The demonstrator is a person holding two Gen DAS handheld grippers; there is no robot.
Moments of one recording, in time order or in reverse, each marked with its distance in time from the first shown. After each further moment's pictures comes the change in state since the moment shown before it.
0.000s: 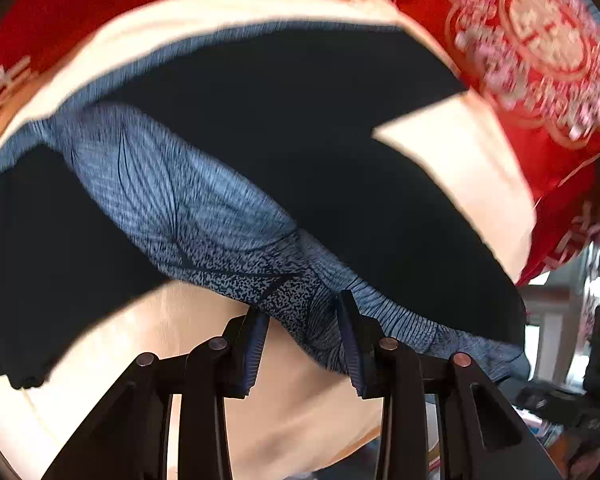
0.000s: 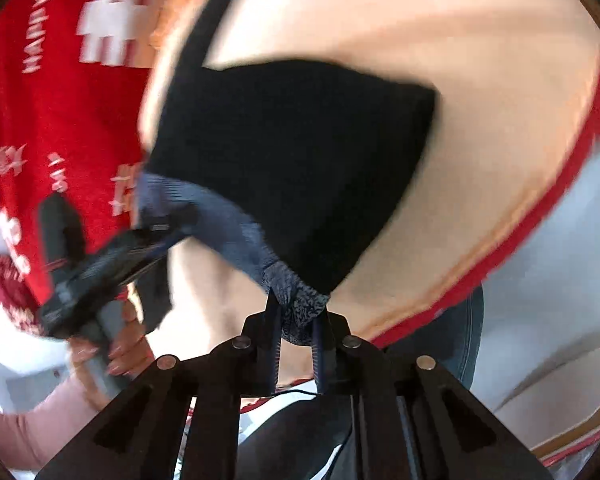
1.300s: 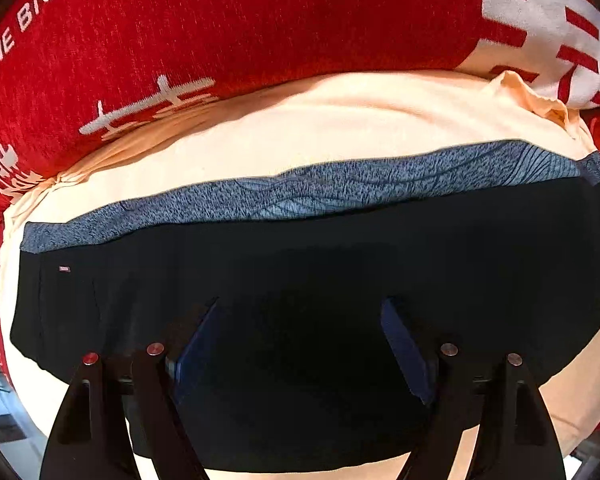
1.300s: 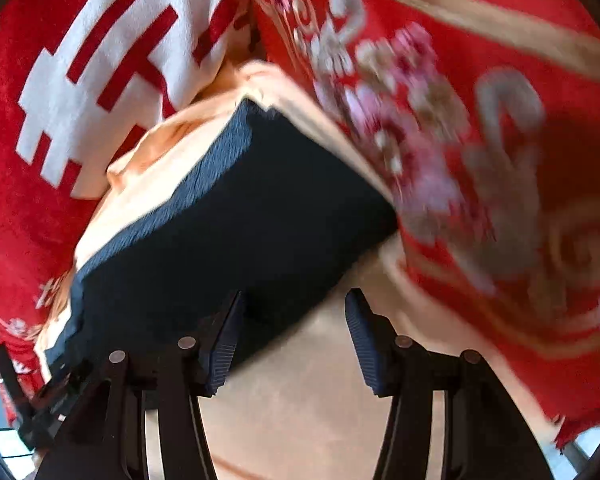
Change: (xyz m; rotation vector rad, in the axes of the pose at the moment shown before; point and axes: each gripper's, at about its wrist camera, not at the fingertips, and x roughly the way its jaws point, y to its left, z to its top) left arm -0.014 0.129 0.067 -0.305 -0.153 0.471; right arm 0.027 0.067 0.270 -0.267 -0.175 -0.420
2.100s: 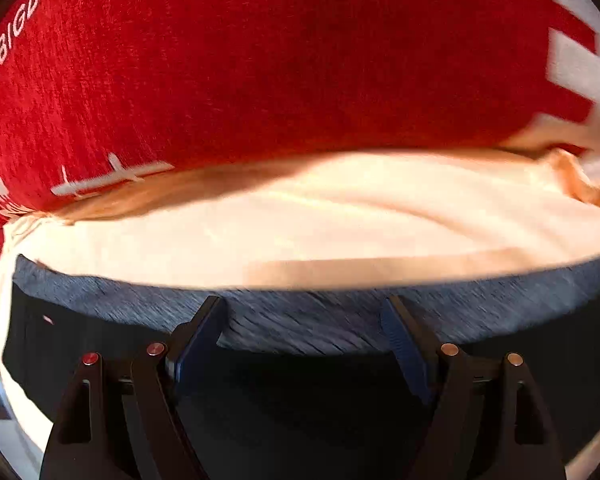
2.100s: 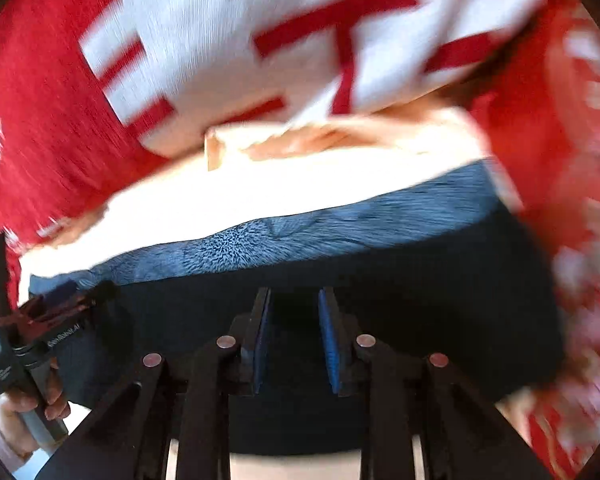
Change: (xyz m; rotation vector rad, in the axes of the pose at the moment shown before) left arm 0.058 0.003 0.075 -0.089 -0.072 0.077; right arm 0.057 0.107 0.030 -0.413 0.065 0.031
